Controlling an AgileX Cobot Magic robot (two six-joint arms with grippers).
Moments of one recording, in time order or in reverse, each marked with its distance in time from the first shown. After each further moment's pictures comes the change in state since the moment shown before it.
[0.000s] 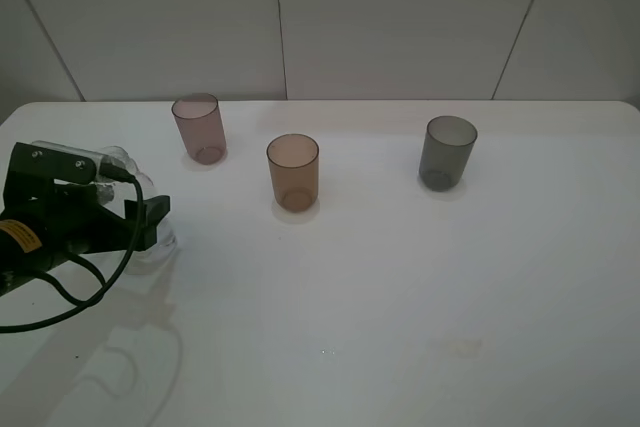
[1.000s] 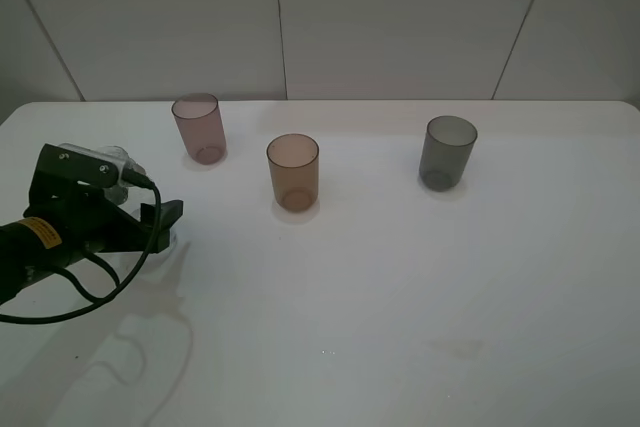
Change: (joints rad) left arm 0.000 0.083 -0.055 0.039 -0.001 0.029; right arm 0.000 0.000 0.000 0.000 0.000 0.000
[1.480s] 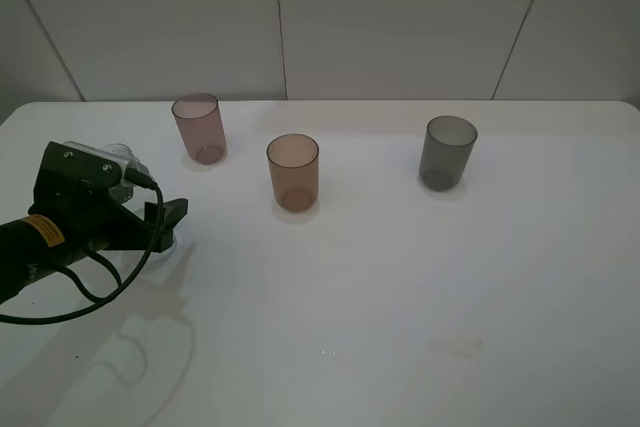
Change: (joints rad) left arm 0.000 0.000 -0.011 0.034 0.000 0.000; right arm 0.000 0.000 0.000 0.000 0.000 0.000
